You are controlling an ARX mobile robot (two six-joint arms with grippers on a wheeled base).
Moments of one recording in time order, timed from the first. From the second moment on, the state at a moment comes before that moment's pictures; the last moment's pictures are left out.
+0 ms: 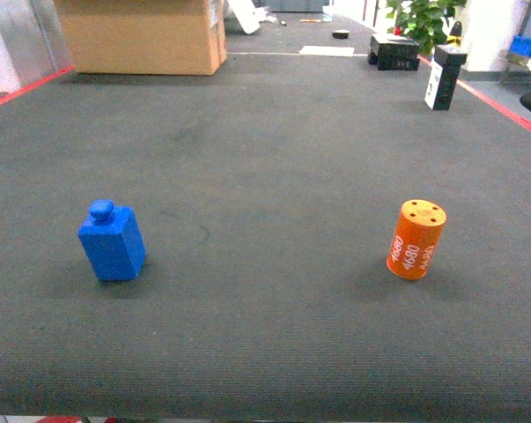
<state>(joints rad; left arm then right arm) -0.04 0.18 0.05 0.01 -0.17 0.03 0.10 0.13 0.03 0.03 0.18 0.01</state>
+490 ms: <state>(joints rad) -0.11 1.49 0.58 0.57 -0.03 0.08 0.27 1.48 0.44 0.86 0.18 0.01</state>
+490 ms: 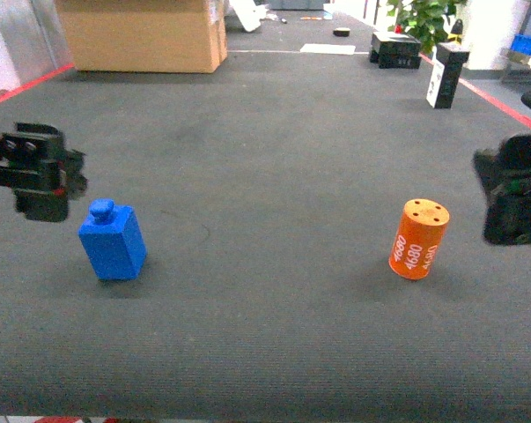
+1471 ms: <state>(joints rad) -0.16 1.94 0.71 0.74 -0.05 -0.01 0.32 1.98 0.62 0.96 0.21 0.12</state>
